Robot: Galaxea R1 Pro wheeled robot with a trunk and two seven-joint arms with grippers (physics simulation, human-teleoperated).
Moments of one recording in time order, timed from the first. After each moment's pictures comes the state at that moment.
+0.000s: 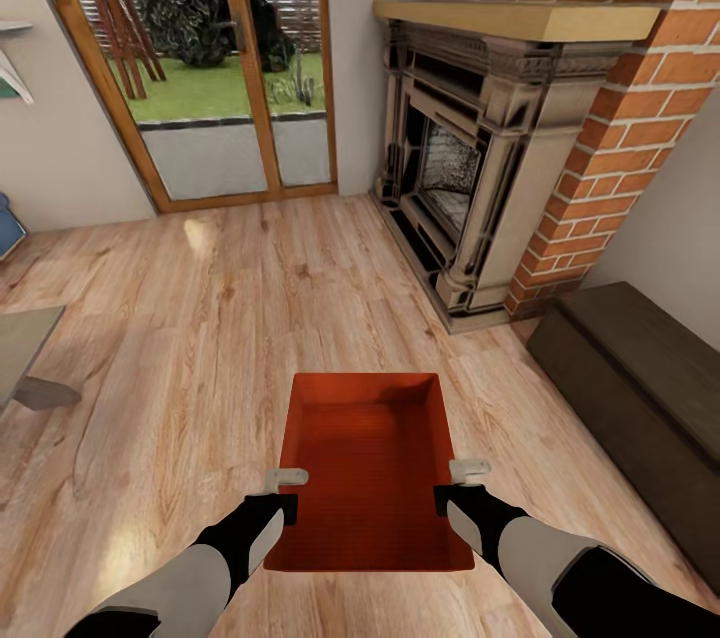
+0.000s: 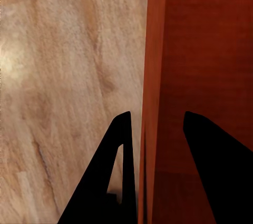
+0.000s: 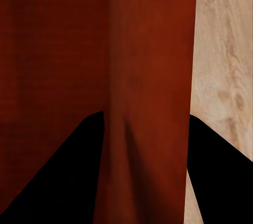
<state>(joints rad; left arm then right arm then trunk) -0.71 -0.14 -0.02 -0.24 0.04 0.25 0.23 -0.83 0.09 0.60 -0.04 -0.57 0.15 -0.24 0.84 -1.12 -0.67</state>
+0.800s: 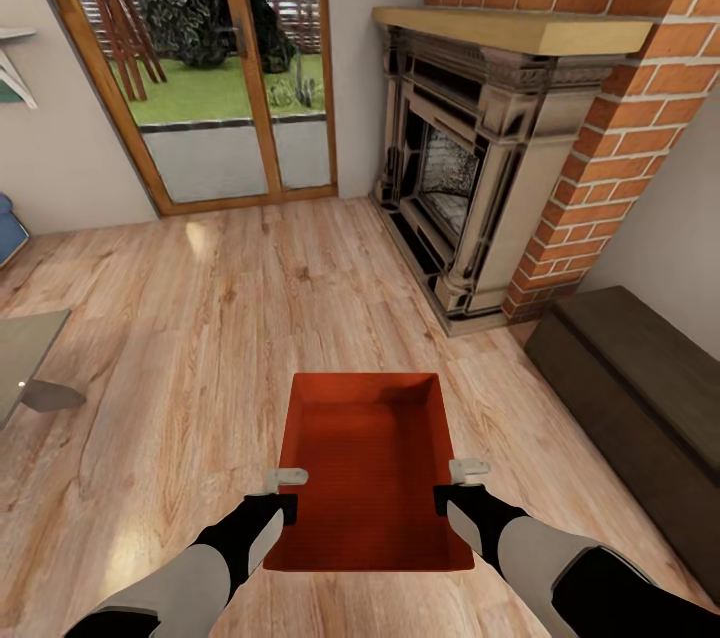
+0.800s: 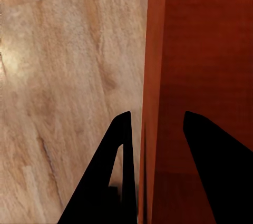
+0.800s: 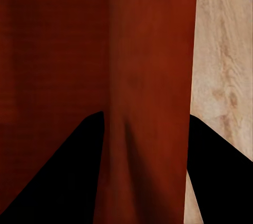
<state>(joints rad) -0.71 -0.14 -0.02 -0.24 0.04 0.25 0.23 -0.83 0.09 0.57 -0.04 -0.54 0.15 -0.24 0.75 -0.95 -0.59</state>
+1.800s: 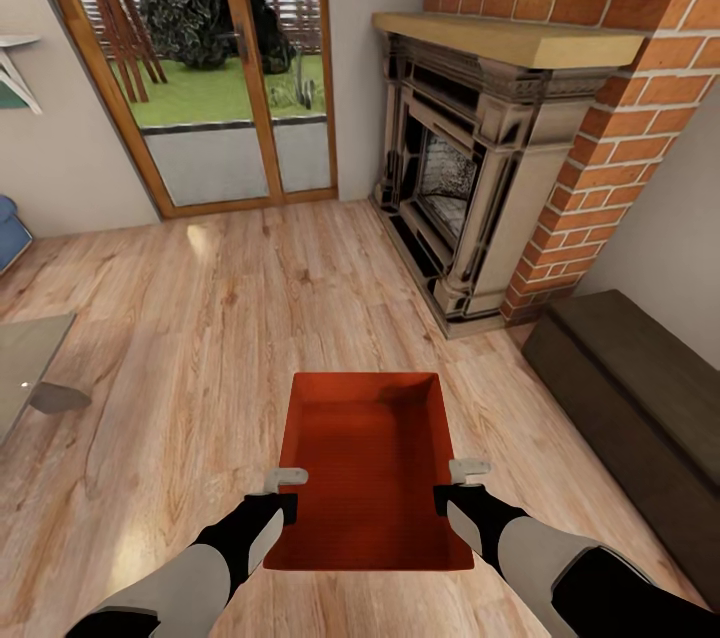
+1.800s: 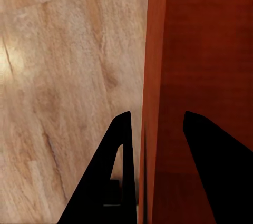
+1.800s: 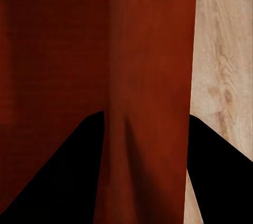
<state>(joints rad) -0.71 -0.14 -0.02 -0.24 0.04 0.25 0.23 -0.83 0.09 0.58 -0.04 -0.55 0.14 -0.24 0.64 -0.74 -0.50</state>
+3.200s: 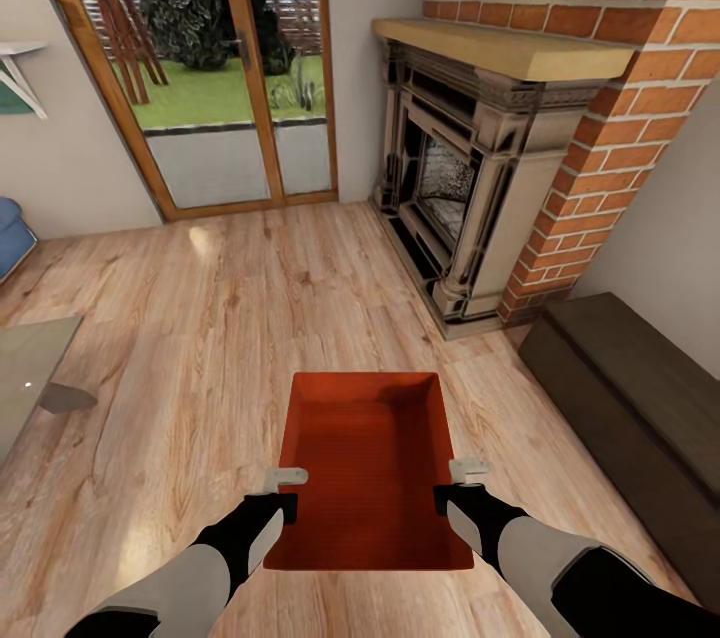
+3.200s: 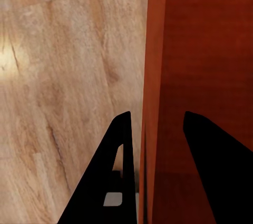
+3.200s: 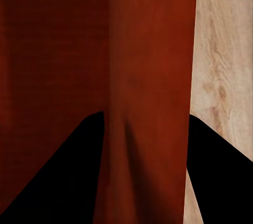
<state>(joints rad) -0.71 -0.14 -0.02 -0.24 0.04 0.25 0.23 -0.83 0.10 0.55 -0.04 -0.51 0.14 -0.24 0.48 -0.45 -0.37</state>
